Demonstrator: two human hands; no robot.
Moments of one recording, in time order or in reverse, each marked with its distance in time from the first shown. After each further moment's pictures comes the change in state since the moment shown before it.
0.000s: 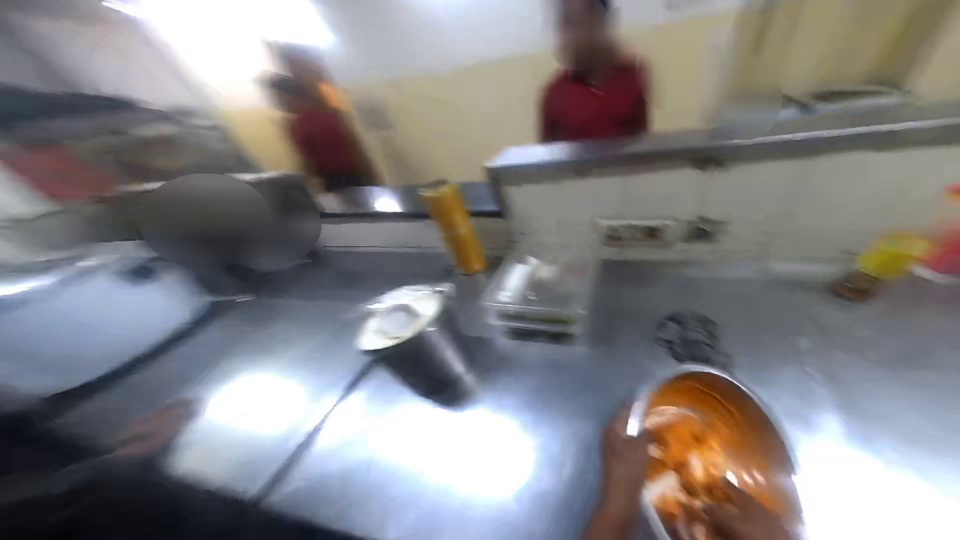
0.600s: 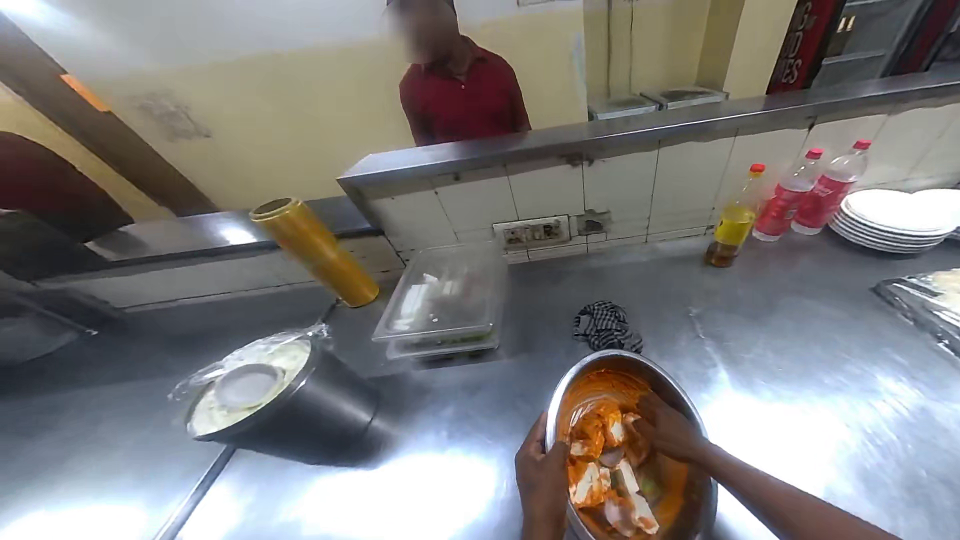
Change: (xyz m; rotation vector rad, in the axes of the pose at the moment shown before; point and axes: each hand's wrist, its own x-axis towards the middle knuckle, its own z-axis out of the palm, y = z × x) left_hand -0.004 -0.015 0.003 -0.106 0.086 0.109; right_hand 0.068 -0.023 -0.062 -0.554 -0.007 -0.283
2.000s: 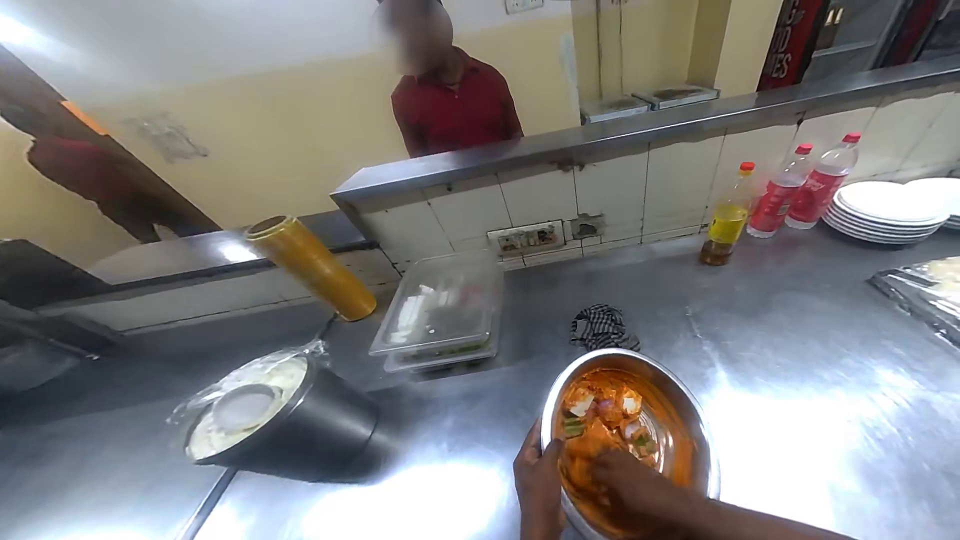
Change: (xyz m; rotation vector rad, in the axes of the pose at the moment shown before) left_hand 0.017 -0.022 -0.001 -0.137 0.008 -0.053; right_hand -0.021 -0.043 0.056 -0.122 -0.145 -0.404
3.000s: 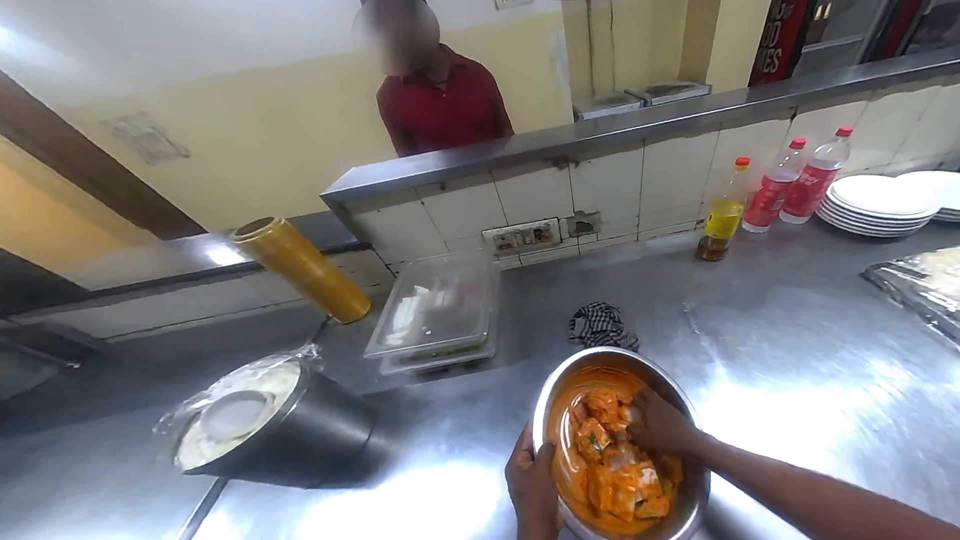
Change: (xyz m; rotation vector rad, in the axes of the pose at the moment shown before) left_hand -0.002 0.006 -0.003 0.036 0.060 0.060; right_hand 0.008 0.054 -0.054 0.016 0.100 0.487
